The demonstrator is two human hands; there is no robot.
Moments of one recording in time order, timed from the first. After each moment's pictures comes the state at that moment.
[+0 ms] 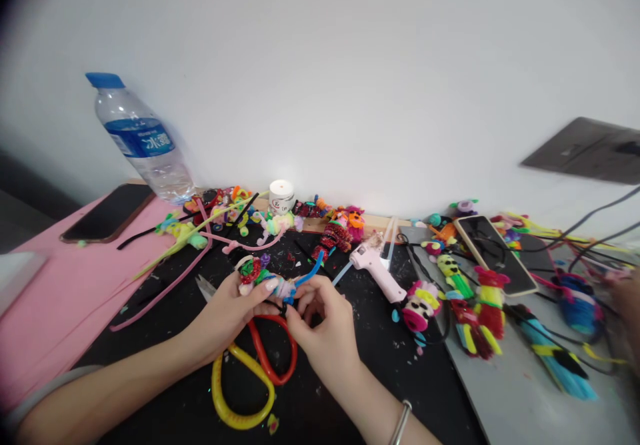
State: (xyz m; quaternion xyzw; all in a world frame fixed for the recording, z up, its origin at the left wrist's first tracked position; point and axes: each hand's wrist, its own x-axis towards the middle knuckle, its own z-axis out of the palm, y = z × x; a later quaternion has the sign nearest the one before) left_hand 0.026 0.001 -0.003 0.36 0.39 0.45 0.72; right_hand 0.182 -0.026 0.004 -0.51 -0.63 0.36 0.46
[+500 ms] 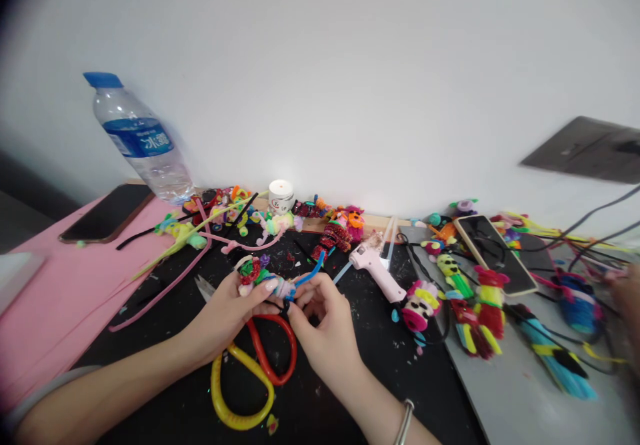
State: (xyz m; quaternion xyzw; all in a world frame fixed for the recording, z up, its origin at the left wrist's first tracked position) left_hand 0.025 0.001 -0.004 0.36 0.40 0.45 0.71; right_hand 0.181 -0.024 0.009 -0.50 -0.59 0.43 0.47
